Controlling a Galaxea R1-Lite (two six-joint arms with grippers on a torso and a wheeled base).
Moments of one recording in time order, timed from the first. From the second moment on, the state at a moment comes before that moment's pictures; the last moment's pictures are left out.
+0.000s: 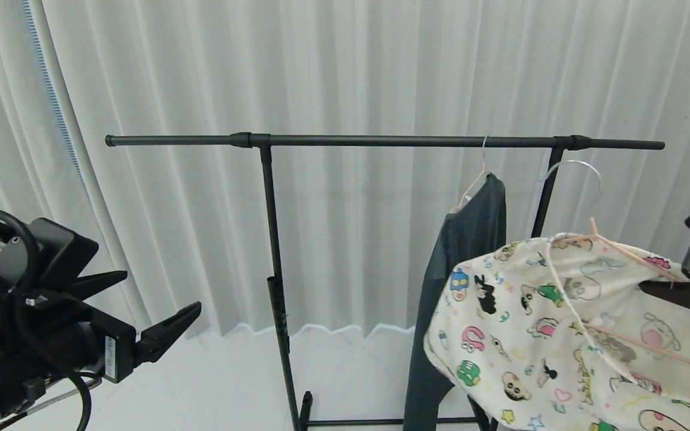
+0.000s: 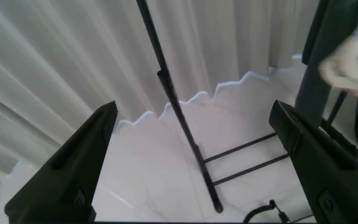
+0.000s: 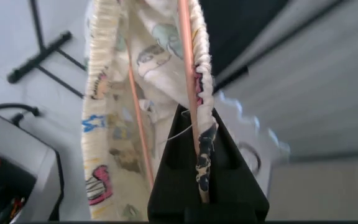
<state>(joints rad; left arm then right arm) -0.22 1.13 -0.44 -0.37 -0.03 0.27 0.27 1.14 -0.88 0.27 0.04 -0.44</state>
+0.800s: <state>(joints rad) -0.23 1.17 -0.46 -0.37 -0.03 0.35 -0.04 1.20 -0.91 0.10 -0.04 -0.44</state>
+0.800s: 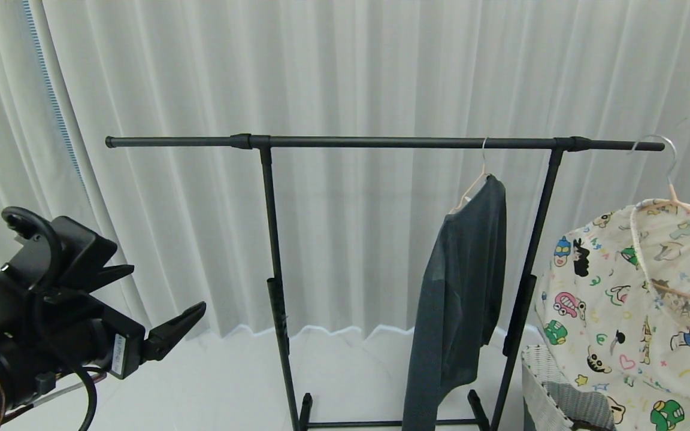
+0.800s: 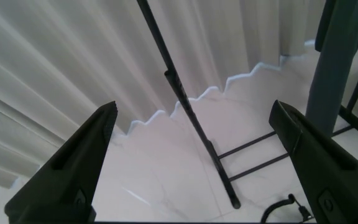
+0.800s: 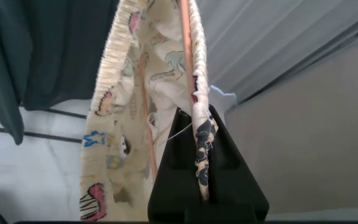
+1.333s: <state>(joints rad) -0.26 1.16 -0.47 -0.37 -0.03 0.35 -0.05 1.33 -0.99 0.03 -0.04 -0.43</state>
